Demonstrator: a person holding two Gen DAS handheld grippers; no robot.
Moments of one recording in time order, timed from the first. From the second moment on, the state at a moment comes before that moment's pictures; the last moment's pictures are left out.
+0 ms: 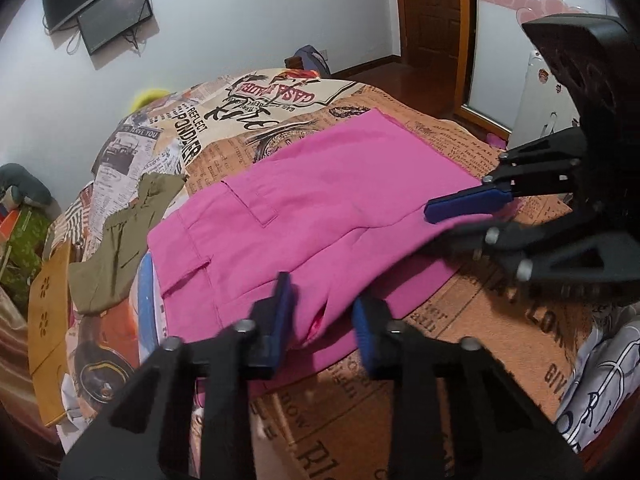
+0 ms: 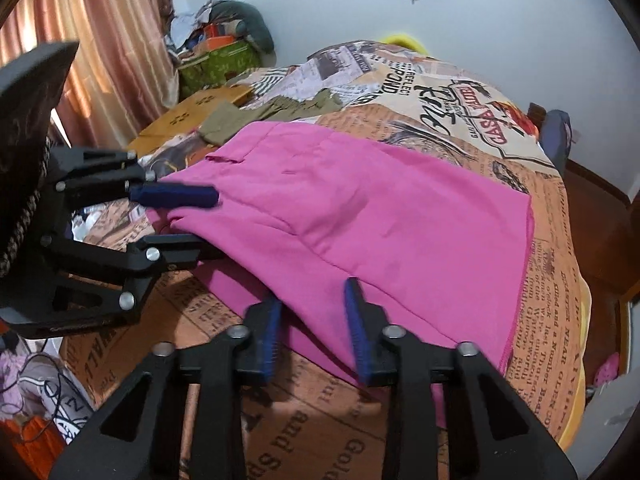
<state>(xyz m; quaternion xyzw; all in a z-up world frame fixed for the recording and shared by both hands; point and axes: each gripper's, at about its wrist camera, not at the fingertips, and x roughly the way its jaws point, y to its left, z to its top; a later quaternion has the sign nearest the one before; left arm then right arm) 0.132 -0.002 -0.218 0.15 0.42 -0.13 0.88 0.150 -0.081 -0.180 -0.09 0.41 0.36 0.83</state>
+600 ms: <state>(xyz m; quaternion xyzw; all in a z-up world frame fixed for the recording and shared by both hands) 0.116 0.007 -0.226 0.14 0.44 -0.14 0.88 0.148 -0.103 -0.185 -0.06 0.43 0.36 0.82</state>
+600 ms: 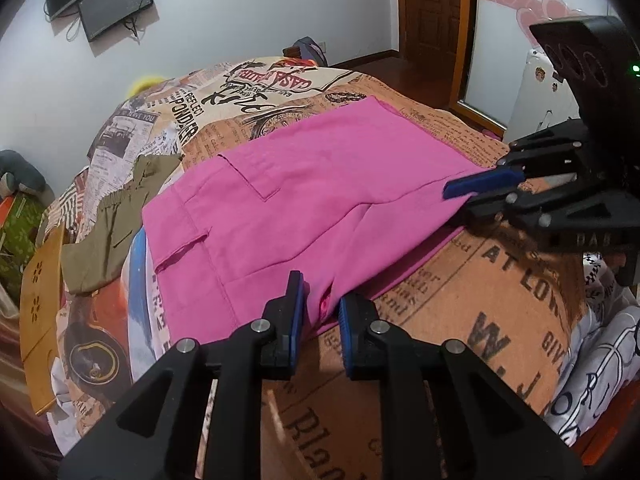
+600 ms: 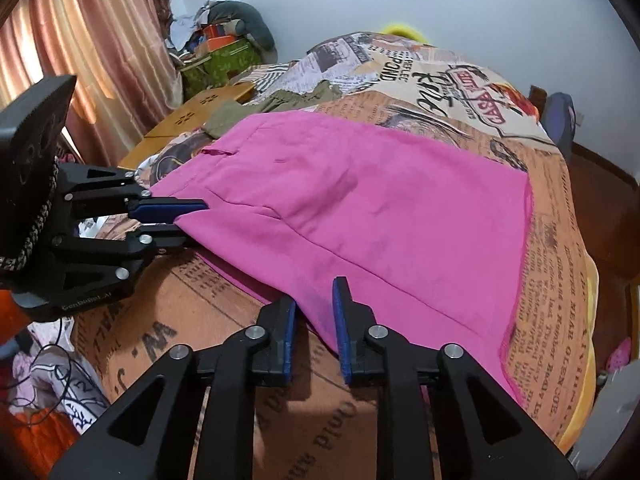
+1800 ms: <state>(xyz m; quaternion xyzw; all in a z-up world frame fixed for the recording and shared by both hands) 0.132 0.065 -0.186 -0.03 0.45 -0.11 0.88 0.163 -0.154 -0.157 0.02 0.43 0.30 0.85</state>
